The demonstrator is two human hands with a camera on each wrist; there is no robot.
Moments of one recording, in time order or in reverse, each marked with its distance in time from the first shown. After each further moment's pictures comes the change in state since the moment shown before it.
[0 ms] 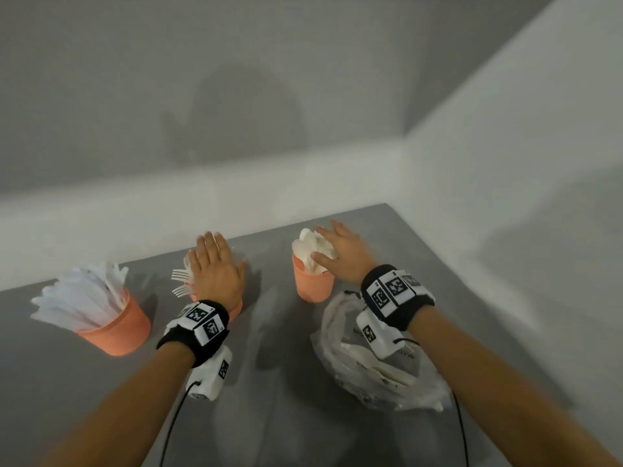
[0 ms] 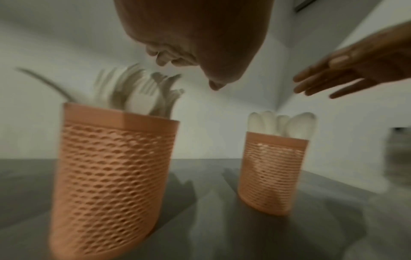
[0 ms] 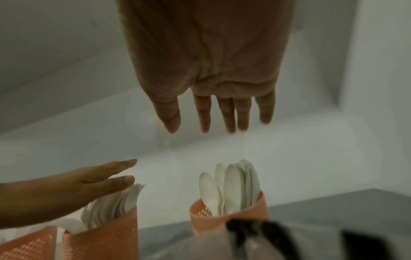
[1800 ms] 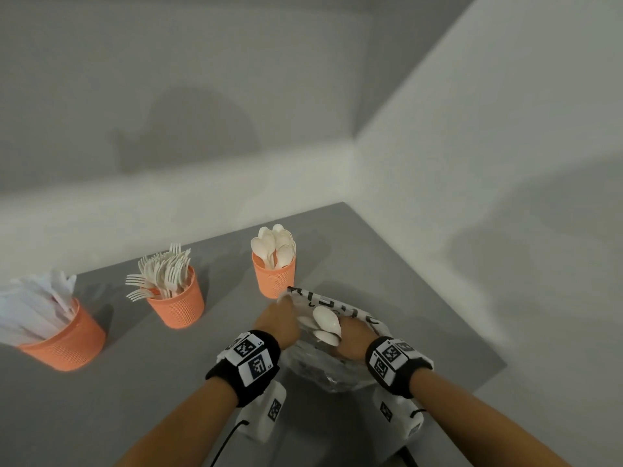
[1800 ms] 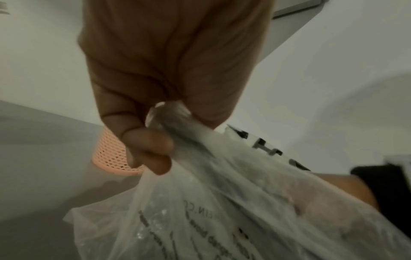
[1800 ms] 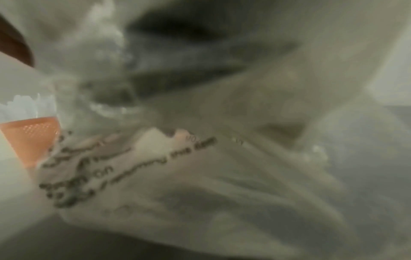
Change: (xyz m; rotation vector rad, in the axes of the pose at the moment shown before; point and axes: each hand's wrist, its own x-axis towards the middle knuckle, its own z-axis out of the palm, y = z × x) left_hand -0.094 0.123 0.015 -0.299 -0.640 0.154; right_hand -0.133 0.062 0.051 0.090 -0.267 0.330
